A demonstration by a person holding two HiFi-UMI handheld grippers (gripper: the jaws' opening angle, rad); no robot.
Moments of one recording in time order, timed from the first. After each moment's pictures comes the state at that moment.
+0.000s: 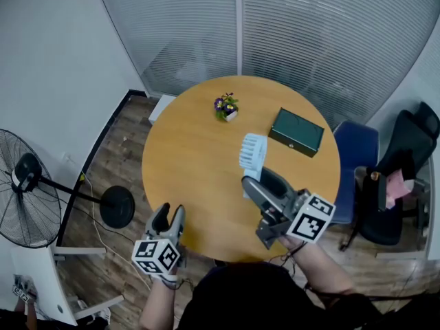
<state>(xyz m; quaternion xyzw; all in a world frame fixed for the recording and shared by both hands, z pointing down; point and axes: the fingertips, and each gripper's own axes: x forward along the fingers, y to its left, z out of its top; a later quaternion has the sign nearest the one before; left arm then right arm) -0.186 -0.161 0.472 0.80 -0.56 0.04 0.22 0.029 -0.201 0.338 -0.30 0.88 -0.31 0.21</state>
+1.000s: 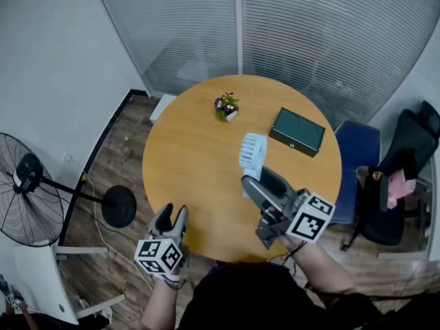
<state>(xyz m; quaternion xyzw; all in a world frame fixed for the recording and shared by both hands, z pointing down) -0.173 -0.162 0.477 0.80 -0.56 0.05 0.23 0.037 -0.206 0.342 -0.30 0.87 -0.32 0.22</state>
